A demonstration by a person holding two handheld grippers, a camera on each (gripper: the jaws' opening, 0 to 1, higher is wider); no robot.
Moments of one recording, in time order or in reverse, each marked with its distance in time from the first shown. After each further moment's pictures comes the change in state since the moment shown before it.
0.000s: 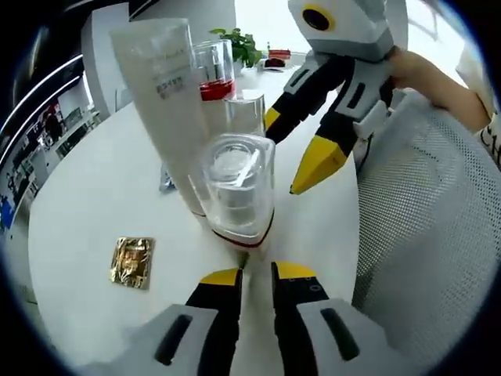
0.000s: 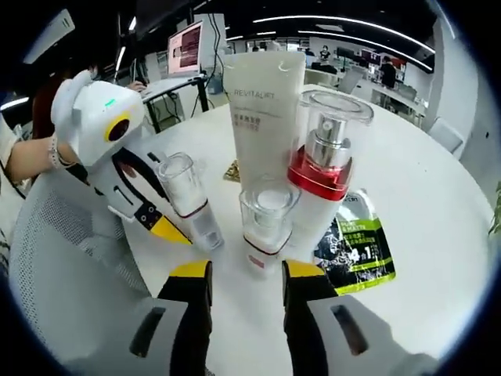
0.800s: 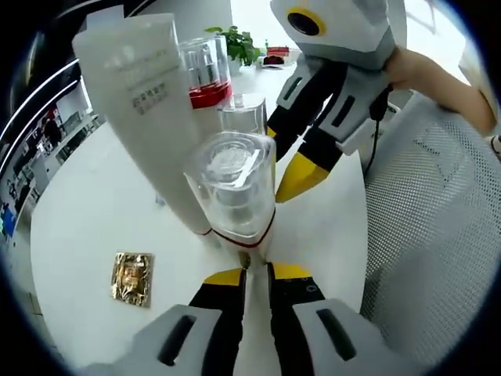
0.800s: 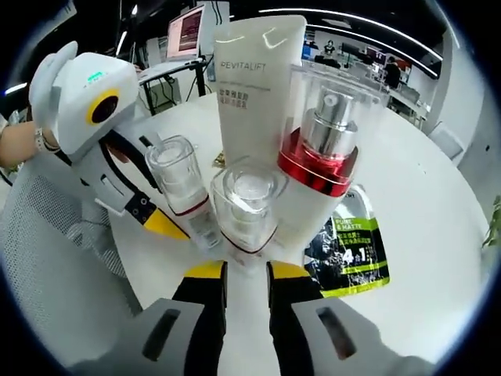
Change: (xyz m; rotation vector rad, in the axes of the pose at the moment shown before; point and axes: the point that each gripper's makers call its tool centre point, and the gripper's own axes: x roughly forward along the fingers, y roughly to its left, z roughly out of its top) left arm 0.016 0.002 0.013 0.031 0.011 0.006; right arm 0.012 -0.011 -0.009 -0.043 0.055 -0.023
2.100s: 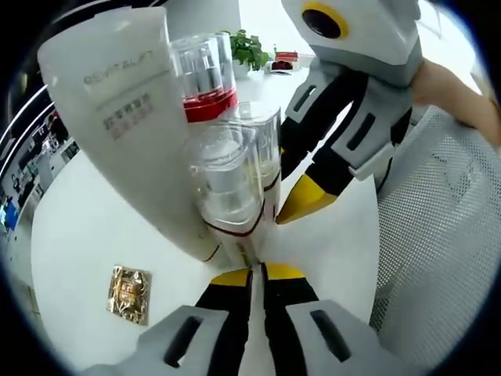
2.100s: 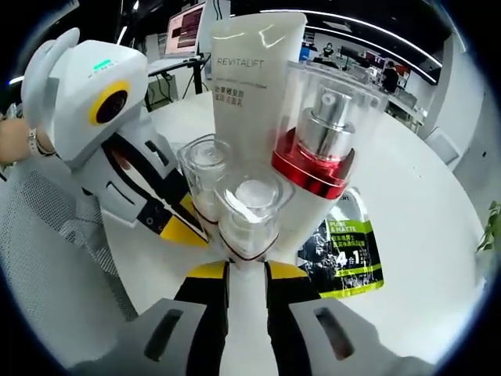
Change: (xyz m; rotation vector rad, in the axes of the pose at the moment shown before) left arm 0.014 0.002 0.015 -0.029 -0.032 0.033; right arm 0.002 -0.007 0.000 -0.018 0.000 -0.028
